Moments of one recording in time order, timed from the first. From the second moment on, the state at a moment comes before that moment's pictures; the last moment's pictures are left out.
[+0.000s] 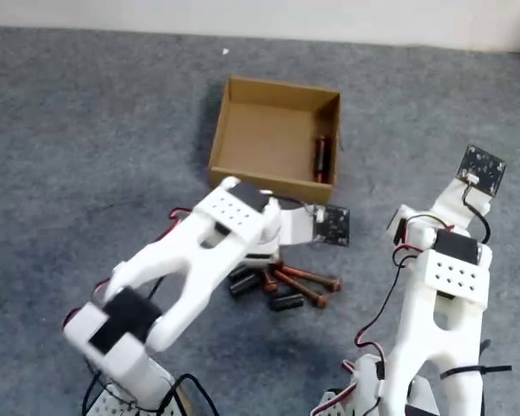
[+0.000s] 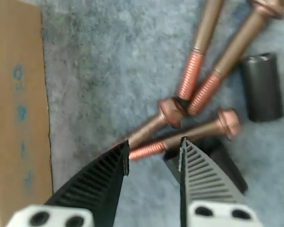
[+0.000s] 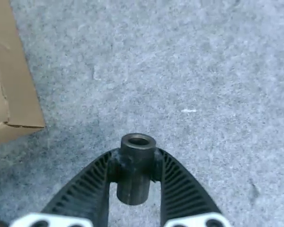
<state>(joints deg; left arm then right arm) 29.3 7.8 20.1 60.8 -53.4 12.0 -35.2 47.4 52.9 -7.8</state>
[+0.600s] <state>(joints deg) 31.2 21.9 9.2 60.5 -53.7 12.1 -35.2 47.4 52.9 -7.8</state>
